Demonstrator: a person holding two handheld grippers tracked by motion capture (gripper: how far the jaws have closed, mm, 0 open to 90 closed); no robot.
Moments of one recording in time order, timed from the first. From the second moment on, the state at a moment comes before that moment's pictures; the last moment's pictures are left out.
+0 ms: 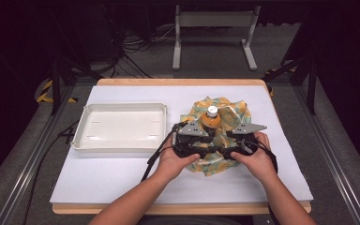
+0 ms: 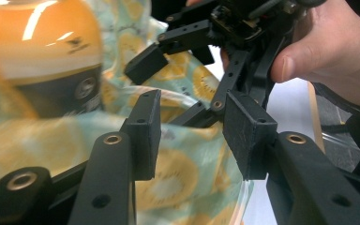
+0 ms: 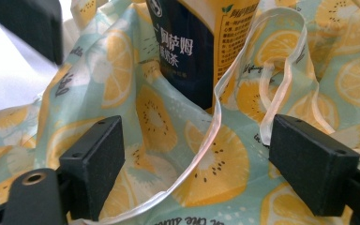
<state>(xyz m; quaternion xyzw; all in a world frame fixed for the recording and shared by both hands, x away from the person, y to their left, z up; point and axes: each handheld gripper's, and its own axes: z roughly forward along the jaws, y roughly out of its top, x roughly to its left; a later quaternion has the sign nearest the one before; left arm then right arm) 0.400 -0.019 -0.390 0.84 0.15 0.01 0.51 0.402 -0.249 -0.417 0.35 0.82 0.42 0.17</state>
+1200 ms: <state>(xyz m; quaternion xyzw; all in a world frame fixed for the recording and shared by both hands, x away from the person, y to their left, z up) 0.433 0.005 -0.445 0.88 0.26 0.00 0.39 0.423 -0.298 -0.446 0.39 0.83 0.35 0.18</state>
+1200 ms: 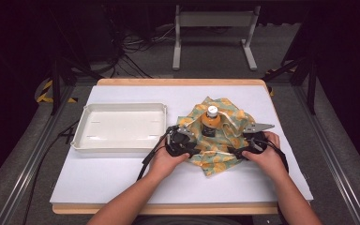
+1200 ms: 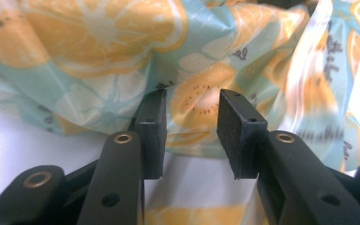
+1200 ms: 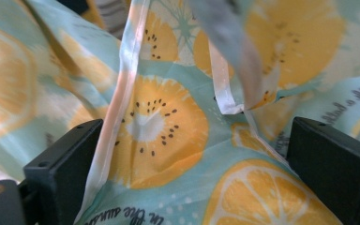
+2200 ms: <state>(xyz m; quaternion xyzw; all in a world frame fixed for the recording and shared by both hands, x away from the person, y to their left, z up) 0.411 0.041 -0.386 0.84 0.23 0.04 0.49 0.387 -0.325 -0.382 0.38 0.80 0.44 0.18</state>
